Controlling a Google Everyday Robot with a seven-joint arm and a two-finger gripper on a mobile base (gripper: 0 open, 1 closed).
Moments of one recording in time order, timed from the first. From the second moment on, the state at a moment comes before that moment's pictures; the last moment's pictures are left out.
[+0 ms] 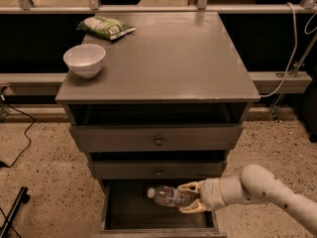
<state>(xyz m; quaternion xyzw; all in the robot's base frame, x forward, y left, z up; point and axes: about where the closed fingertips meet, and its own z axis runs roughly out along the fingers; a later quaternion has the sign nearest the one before) 0.439 -0.096 0.489 -0.68 0.57 0.25 0.38</state>
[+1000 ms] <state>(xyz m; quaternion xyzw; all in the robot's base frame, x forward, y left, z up) 0.435 -0.055 0.390 -0.70 0.60 0.28 0.25</state>
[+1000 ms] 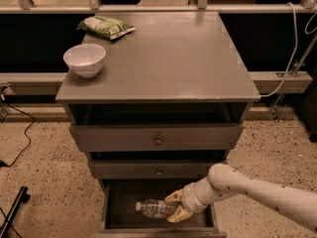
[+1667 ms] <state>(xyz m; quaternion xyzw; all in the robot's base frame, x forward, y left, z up) 0.449 -0.063 0.360 -0.70 0.62 0.27 0.24</state>
